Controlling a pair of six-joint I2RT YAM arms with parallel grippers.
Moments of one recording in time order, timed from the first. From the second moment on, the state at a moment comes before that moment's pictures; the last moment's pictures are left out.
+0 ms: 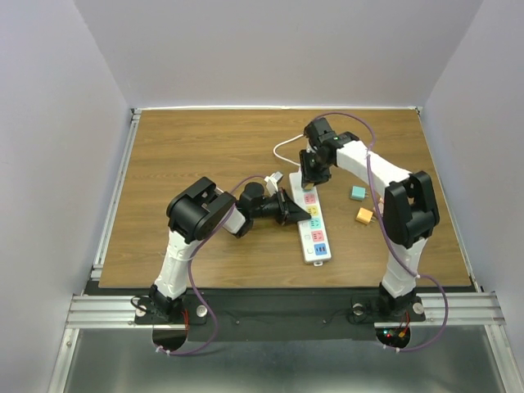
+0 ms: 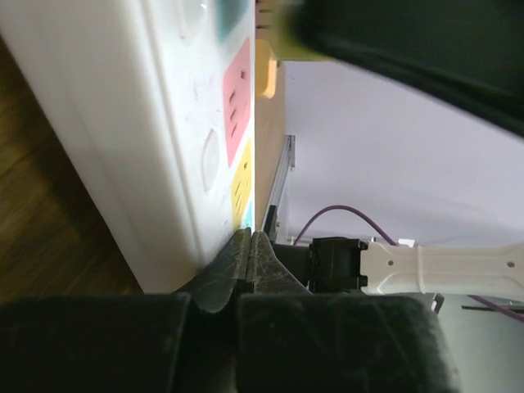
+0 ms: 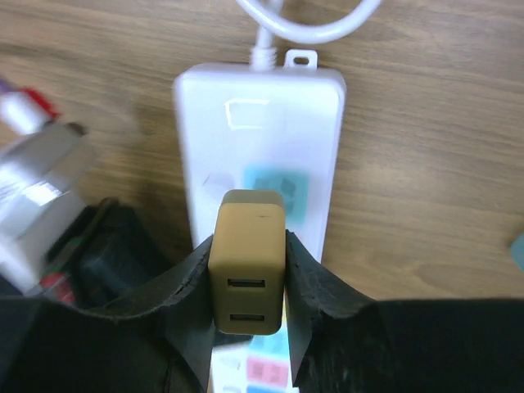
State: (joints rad) left arm -0.69 2.17 0.83 1.13 0.68 -1.36; right arm 0.45 1.93 1.56 -0.78 -0.08 0.33
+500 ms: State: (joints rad) left arm -0.69 2.19 0.83 1.13 0.68 -1.38; right arm 0.45 1.78 1.61 -0.79 0.04 0.36
